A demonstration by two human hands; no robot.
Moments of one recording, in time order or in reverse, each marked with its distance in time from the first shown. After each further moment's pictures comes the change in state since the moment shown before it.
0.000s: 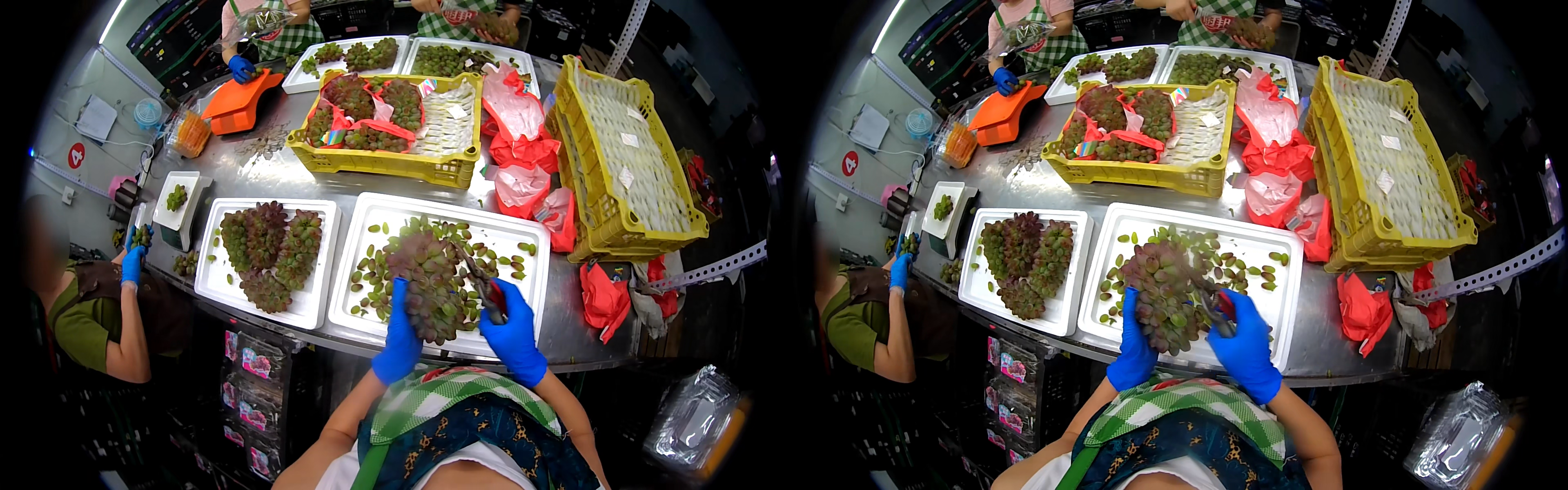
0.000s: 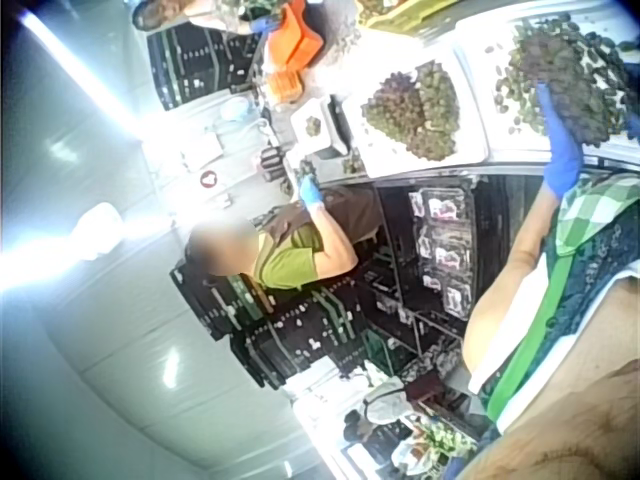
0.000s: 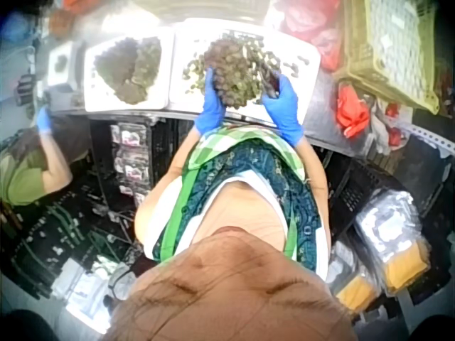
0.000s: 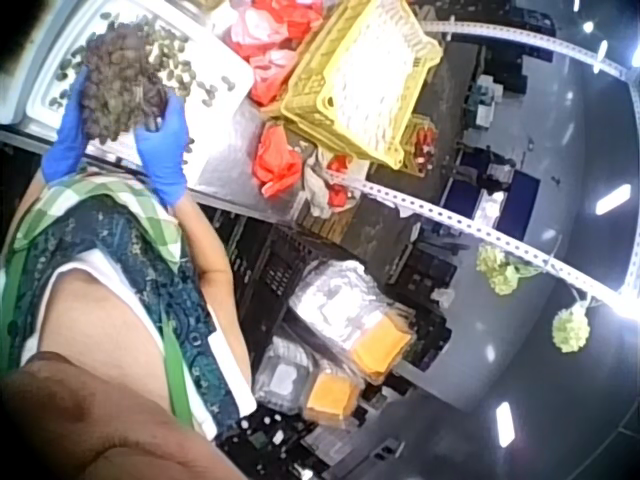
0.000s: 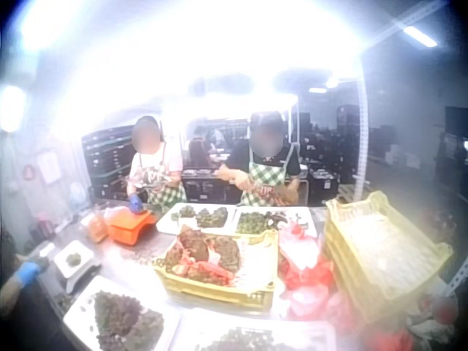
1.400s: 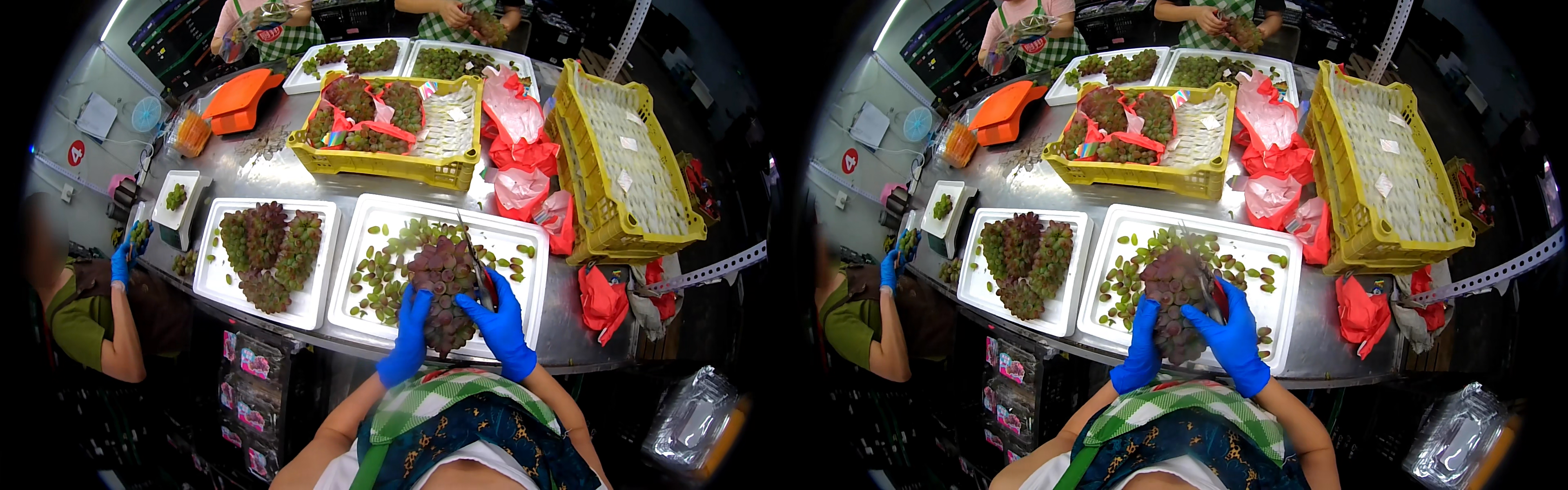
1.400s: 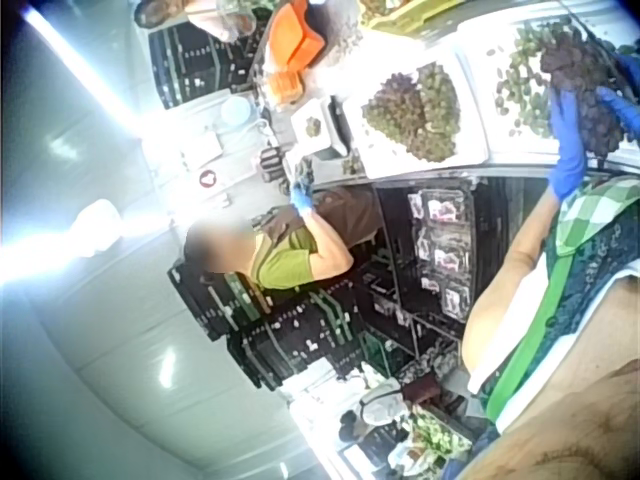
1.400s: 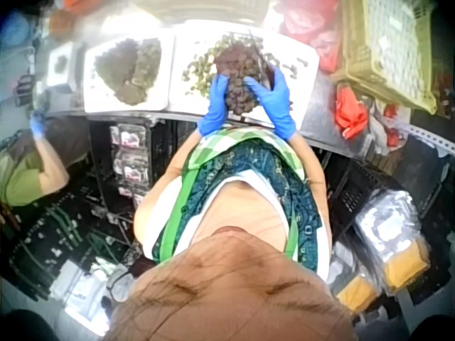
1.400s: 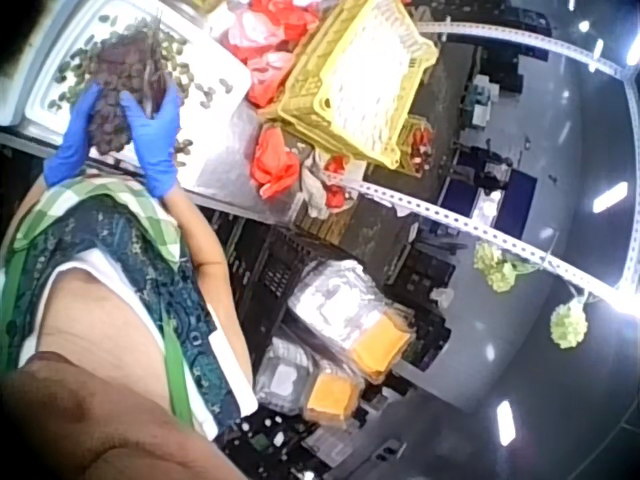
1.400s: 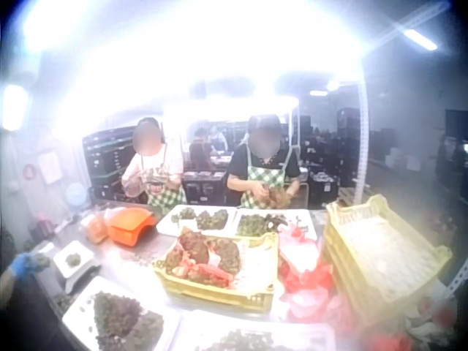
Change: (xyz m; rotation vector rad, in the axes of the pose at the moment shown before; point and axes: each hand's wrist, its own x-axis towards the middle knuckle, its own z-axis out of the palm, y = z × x) left_hand -0.016 0.000 0.019 0.208 -0.096 0.105; right_hand 0.013 0.005 0.020 0.093 0.065 0.029
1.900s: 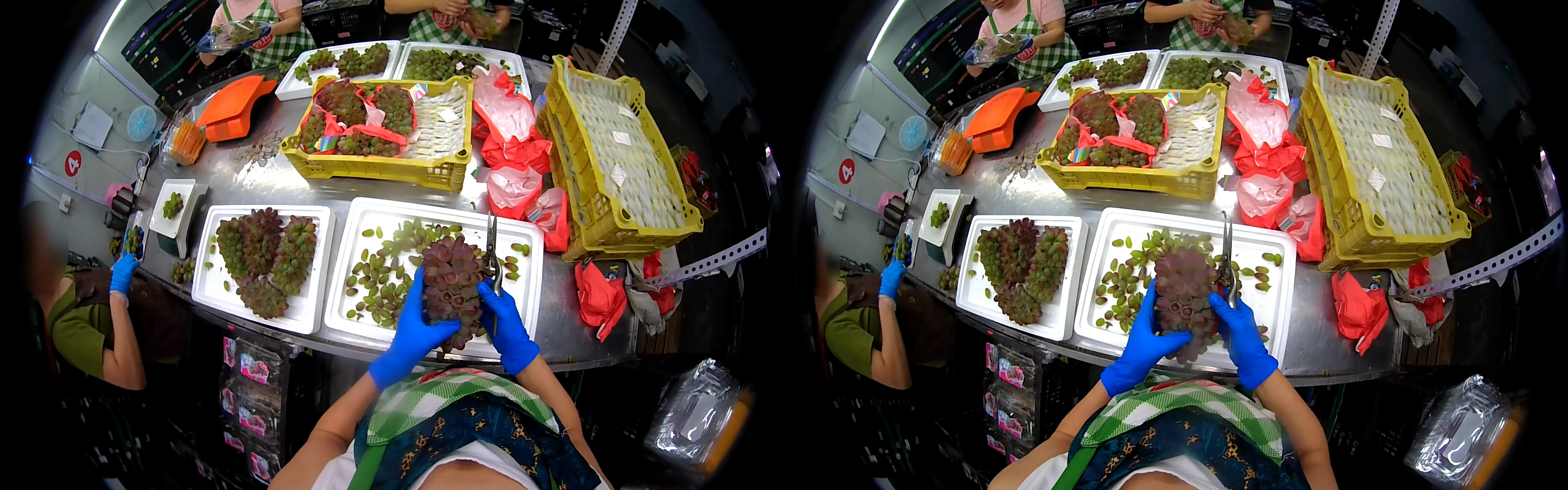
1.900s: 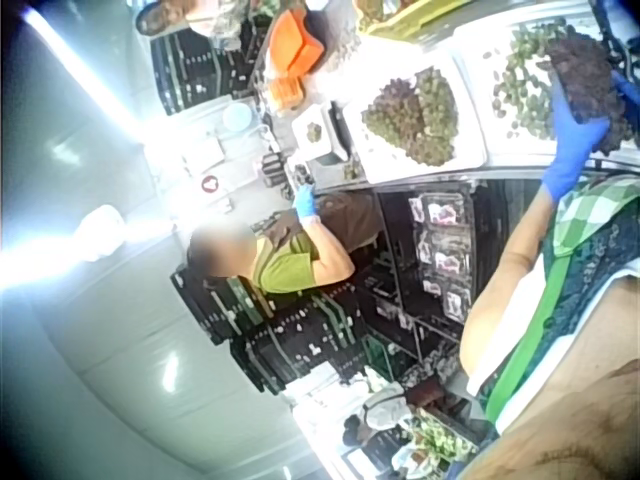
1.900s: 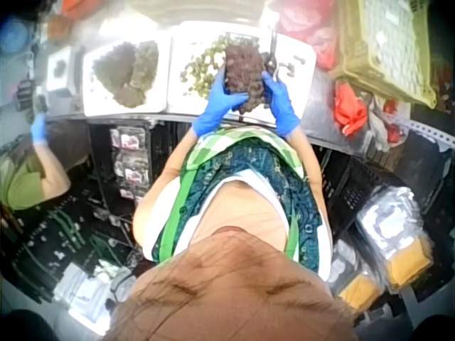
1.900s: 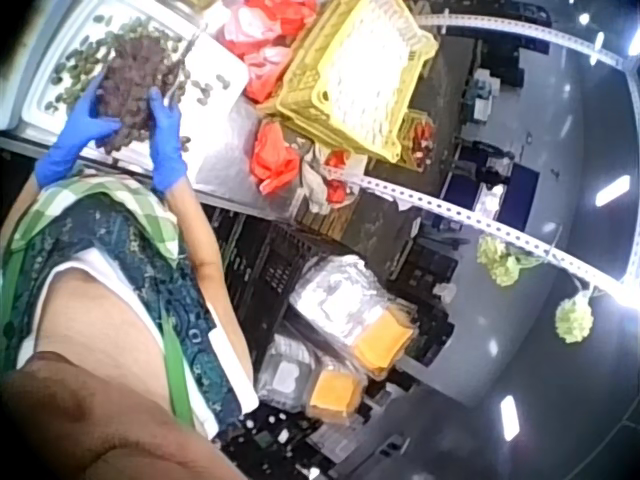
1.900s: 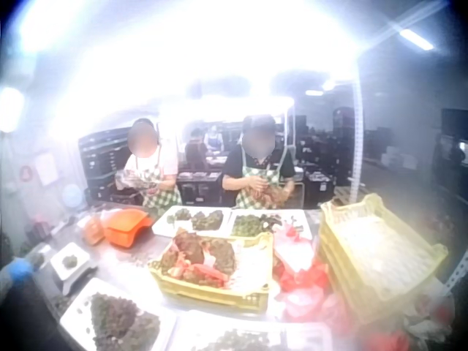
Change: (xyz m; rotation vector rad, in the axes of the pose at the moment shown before) left_hand -0.010 0.028 0.019 0.479 -0.280 0.148; right_hand 0.008 0.038 -0.011 0.911 -0.134 0.533
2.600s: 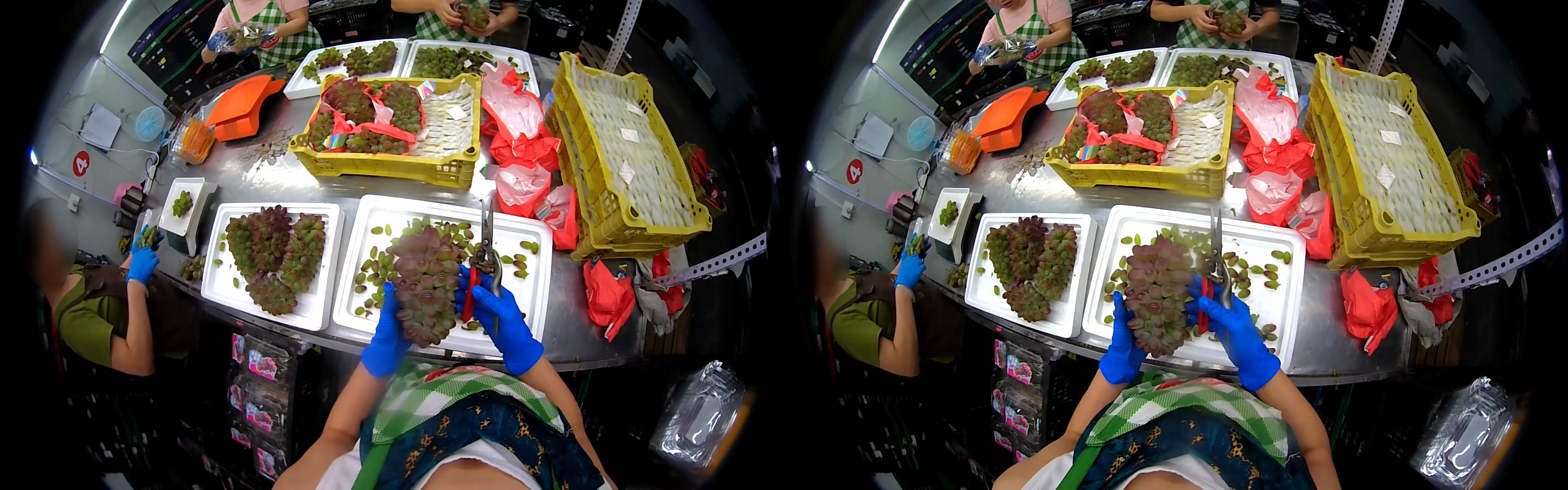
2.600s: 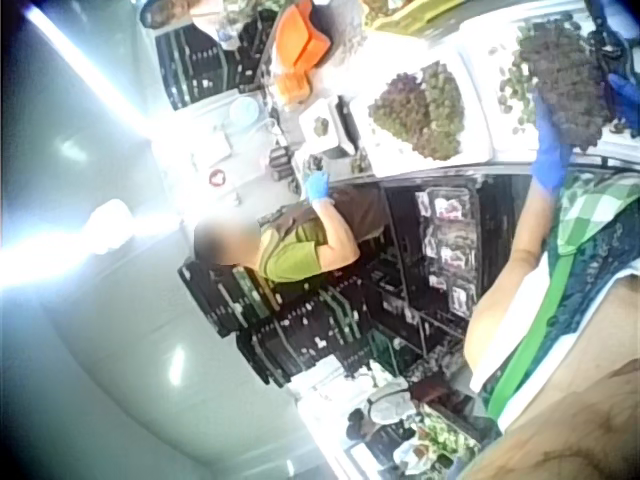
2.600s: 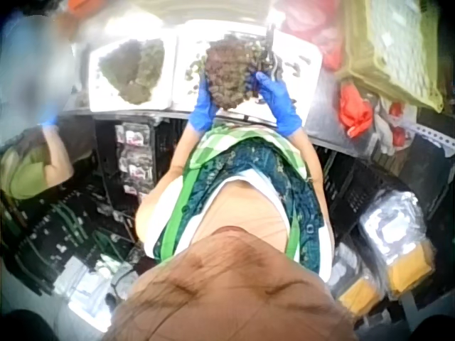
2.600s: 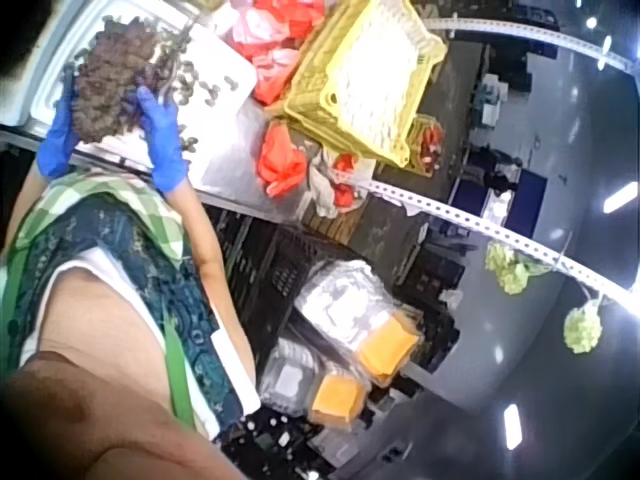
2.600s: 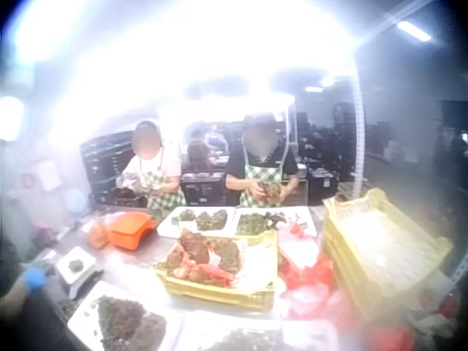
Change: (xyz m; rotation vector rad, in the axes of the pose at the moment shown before) left_hand 0.008 -0.039 -0.045 -0.933 -0.152 -0.141; right_hand -0.014 -0.018 0.032 -0.096 -0.227 0.034
